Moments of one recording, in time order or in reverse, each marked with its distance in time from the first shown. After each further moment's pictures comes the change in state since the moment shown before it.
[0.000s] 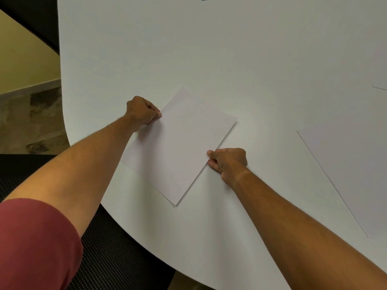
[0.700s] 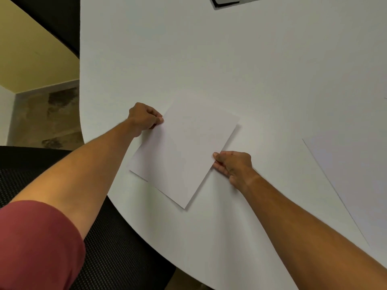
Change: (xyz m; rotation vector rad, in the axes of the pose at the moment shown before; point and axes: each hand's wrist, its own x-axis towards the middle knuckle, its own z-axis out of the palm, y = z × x) left_hand -0.018 -0.013 -0.021 -0.135 -0.030 -0.078; right_hand 0.004 -0.001 -0.011 0.067 -0.143 0.019
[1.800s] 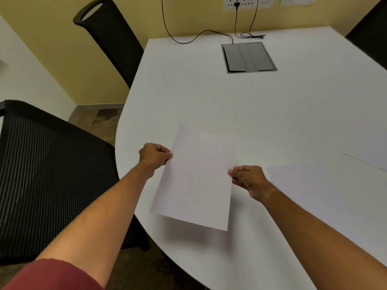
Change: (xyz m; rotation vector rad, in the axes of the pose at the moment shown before) left_hand -0.232 0.033 0.045 -0.321 0.293 -0.093; right_hand -0.056 -0.071 -0.143 -0.307 -0.359 -0.253
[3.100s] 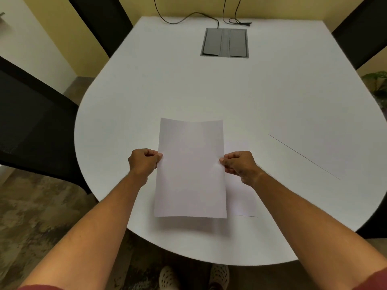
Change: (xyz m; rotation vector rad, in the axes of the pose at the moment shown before) left_hand -0.233 0.006 0.225 -0.201 0.232 -0.100; right_hand -0.040 -0.022 -0.277 -0.248 -0.171 -0.040
